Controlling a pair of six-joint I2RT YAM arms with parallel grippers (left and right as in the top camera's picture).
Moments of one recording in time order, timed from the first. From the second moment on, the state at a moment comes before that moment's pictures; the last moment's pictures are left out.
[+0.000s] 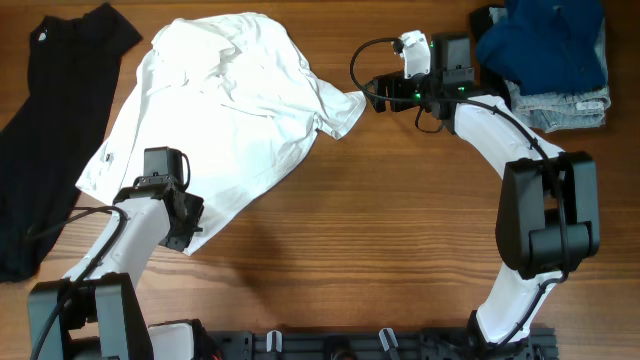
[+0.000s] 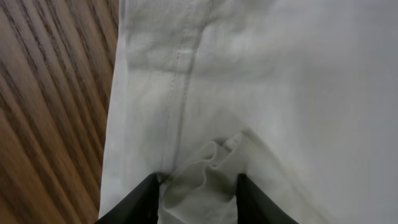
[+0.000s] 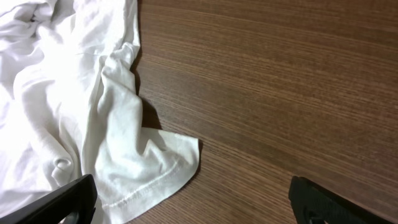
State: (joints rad) left arm 0.09 1.48 0.67 -0.63 -0.13 -1.15; right arm 0.15 1.99 1.33 -0.17 -0.38 -0.03
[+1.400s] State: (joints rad) left arm 0.09 1.48 0.71 -0.67 -0.07 -1.06; right arm 0.15 1.99 1.33 -0.17 -0.38 -0.06
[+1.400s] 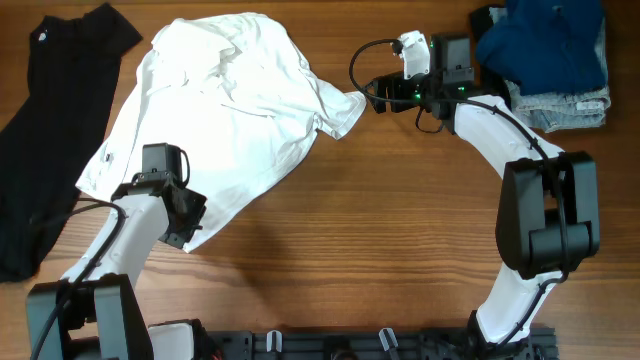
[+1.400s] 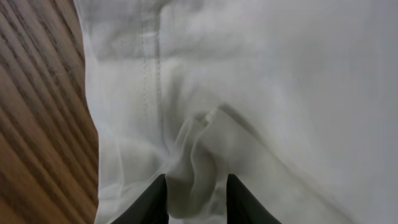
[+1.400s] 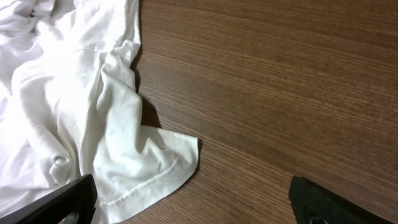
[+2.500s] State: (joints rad) left arm 0.09 1.48 0.75 -0.72 -0.10 -1.03; right arm 0.15 1.99 1.33 -0.17 -0.38 -0.06
